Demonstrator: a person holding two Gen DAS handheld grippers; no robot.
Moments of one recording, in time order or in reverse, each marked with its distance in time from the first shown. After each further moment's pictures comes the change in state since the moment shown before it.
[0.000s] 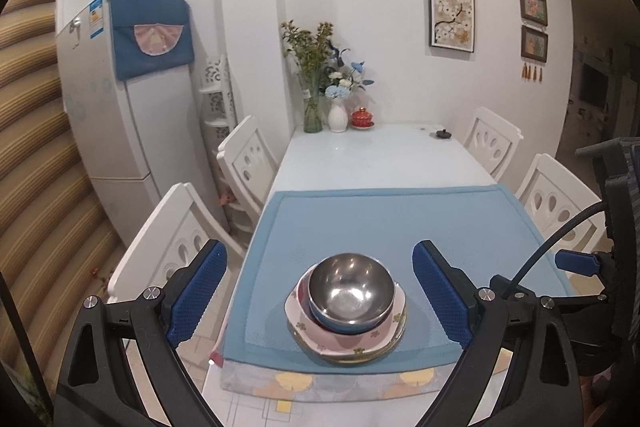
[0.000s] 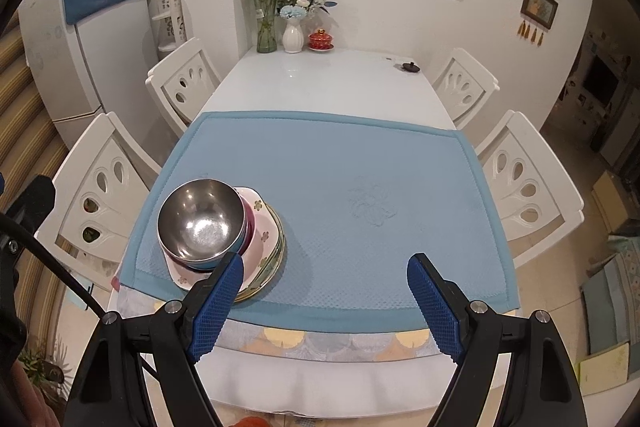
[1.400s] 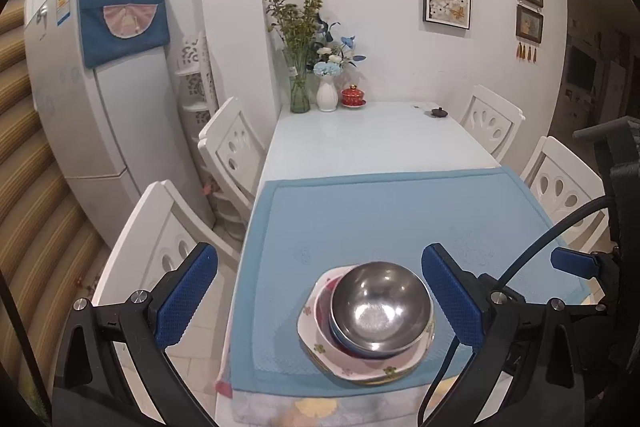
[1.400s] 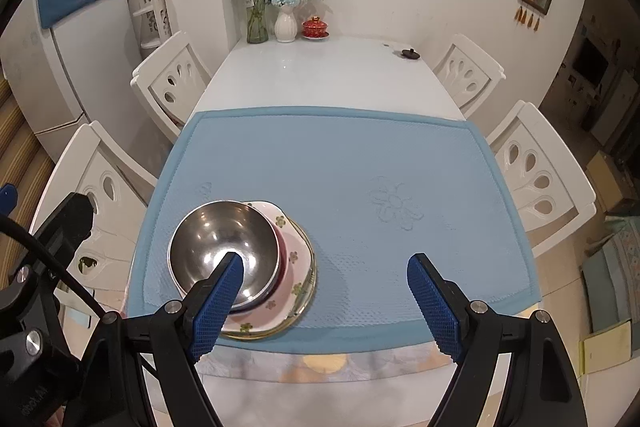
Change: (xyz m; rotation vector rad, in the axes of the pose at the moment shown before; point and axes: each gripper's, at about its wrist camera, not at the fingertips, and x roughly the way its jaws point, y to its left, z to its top) left arm 0.080 0.039 0.020 0.044 0.074 -0.088; right arm 0.049 0.063 0.037 0.061 0.052 -0.057
